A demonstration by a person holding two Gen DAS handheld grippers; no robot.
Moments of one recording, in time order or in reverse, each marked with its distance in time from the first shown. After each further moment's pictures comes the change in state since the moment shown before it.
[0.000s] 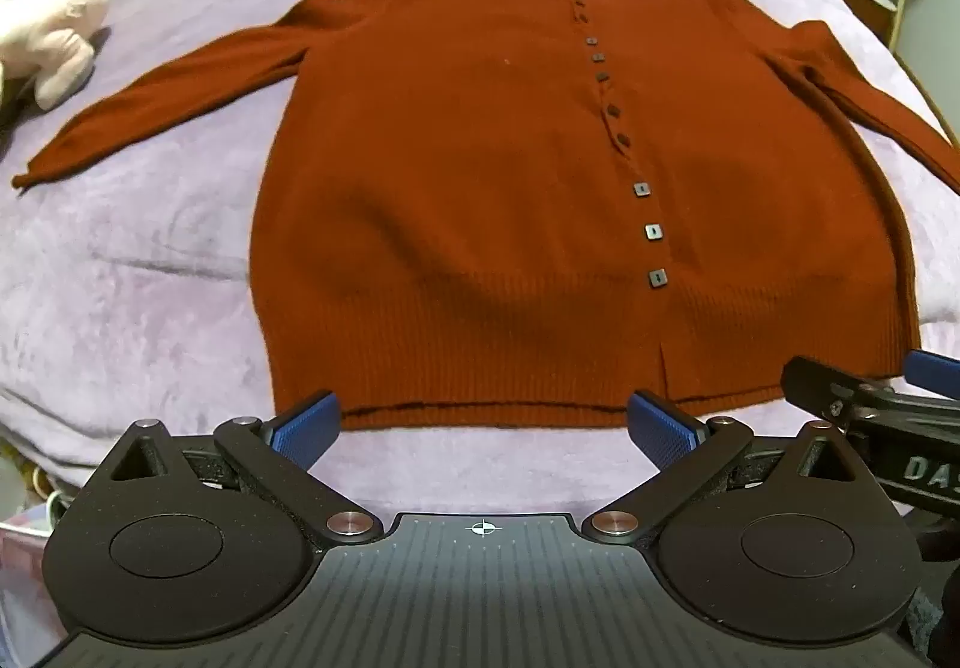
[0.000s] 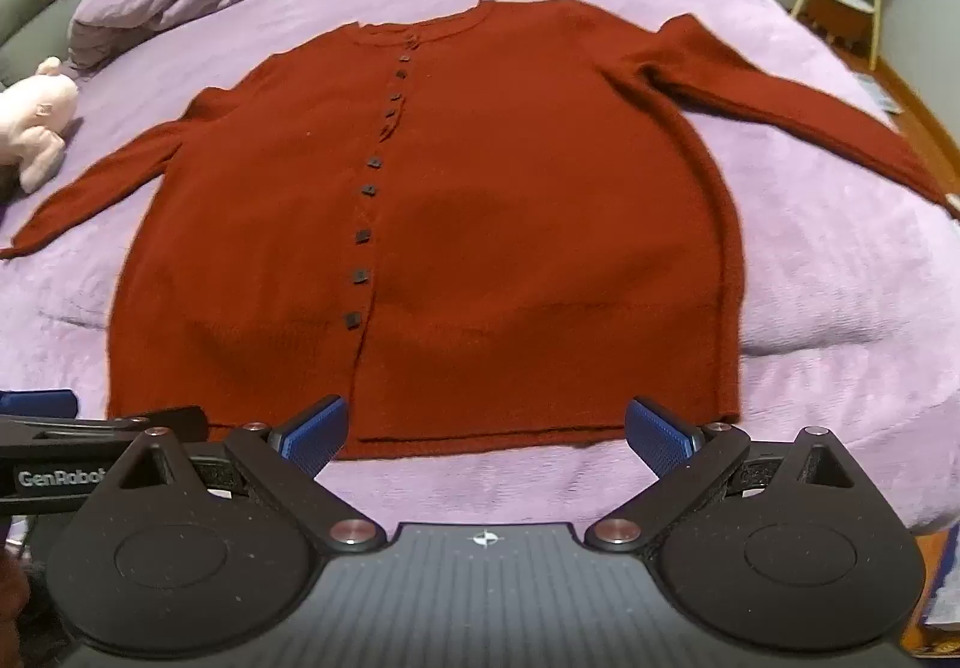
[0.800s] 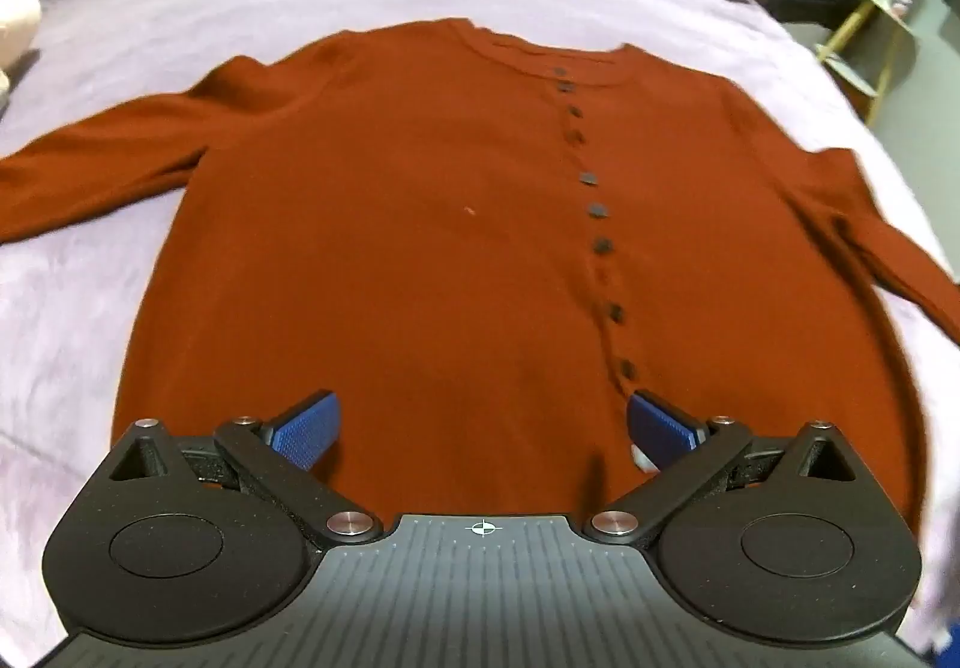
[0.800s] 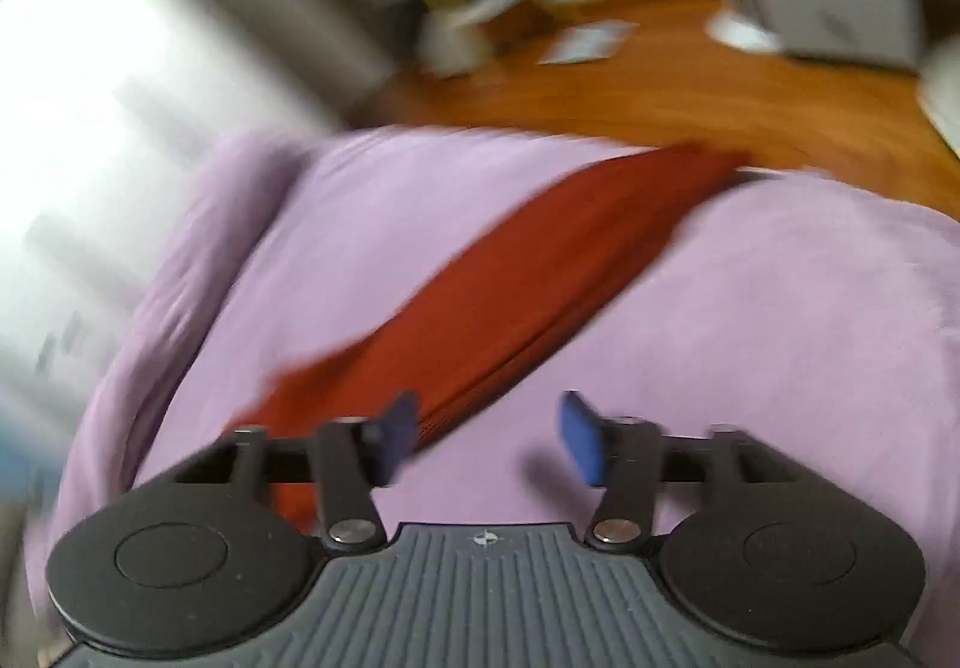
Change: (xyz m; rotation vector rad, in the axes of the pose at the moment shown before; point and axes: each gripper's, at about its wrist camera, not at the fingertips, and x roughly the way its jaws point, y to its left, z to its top) left arm 0.083 -0.005 0.102 -0.085 -0.142 -0.129; right arm 0.063 -0.318 0.066 0.977 -0.437 -0.035
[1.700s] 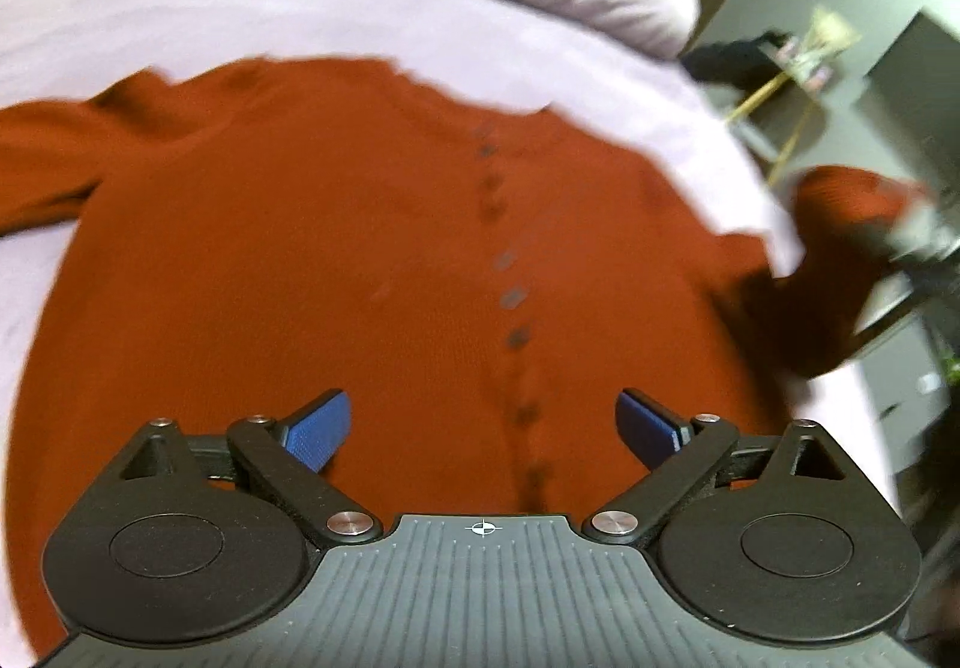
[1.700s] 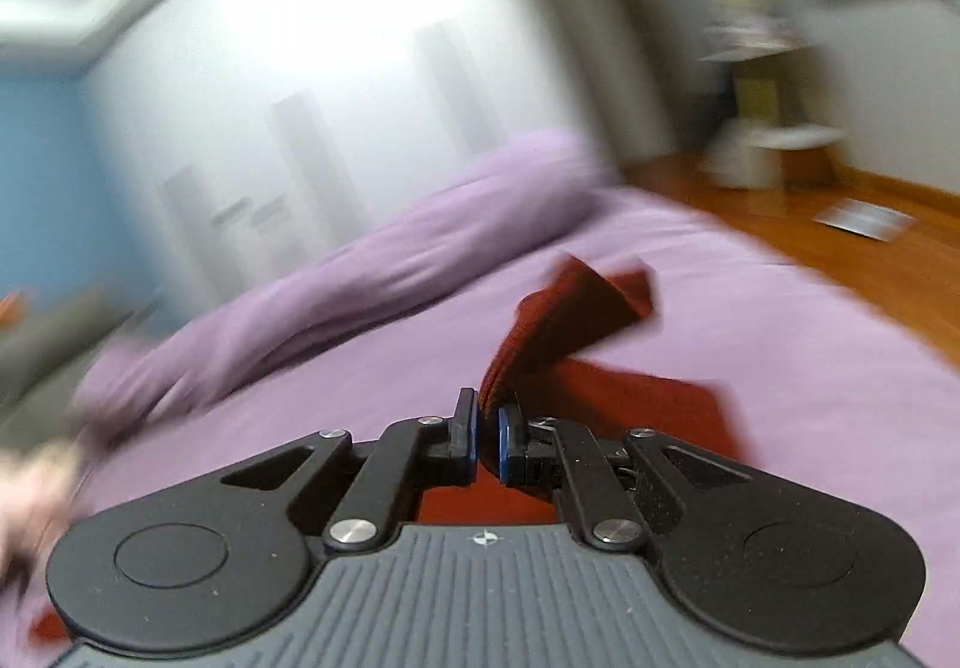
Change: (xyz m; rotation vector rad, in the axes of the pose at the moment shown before) left arm 0.014 0.023 0.036 -0.100 -0.040 -0.329; right arm -0.010 0.180 -0.088 -0.675 -0.072 0.467
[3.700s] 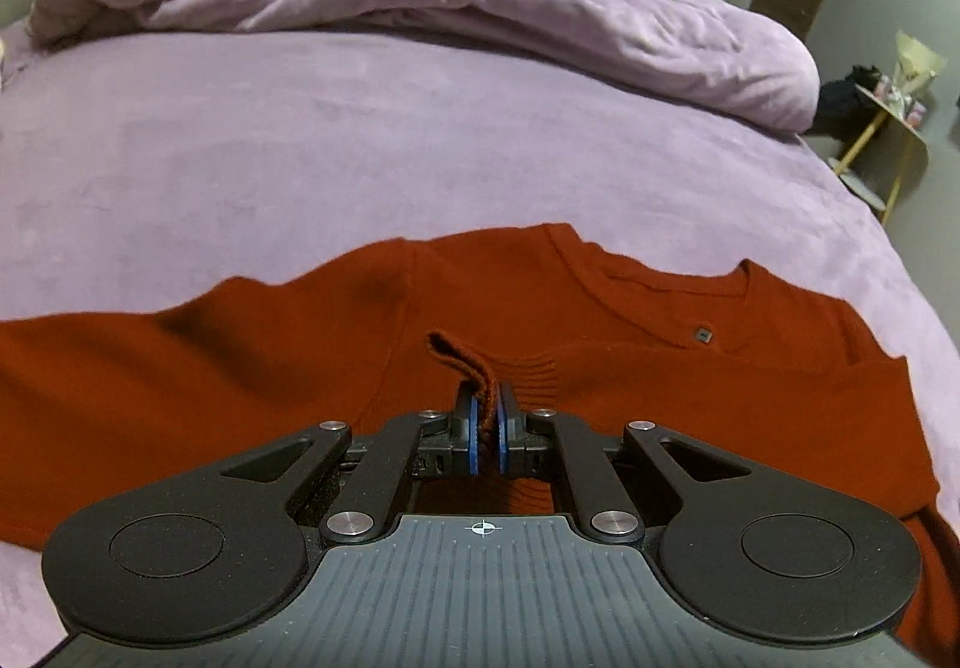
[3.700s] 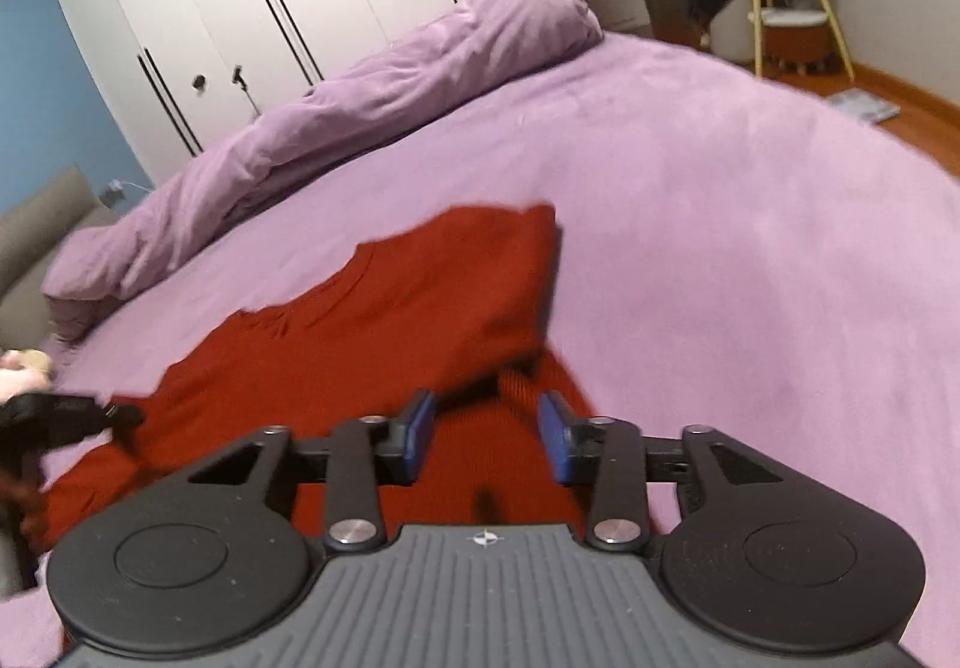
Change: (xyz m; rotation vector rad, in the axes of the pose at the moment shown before) left arm 0.052 0.073 0.106 0.074 -0.147 0.288; right arm 0.043 -0.004 -0.067 0.051 0.264 -0.131
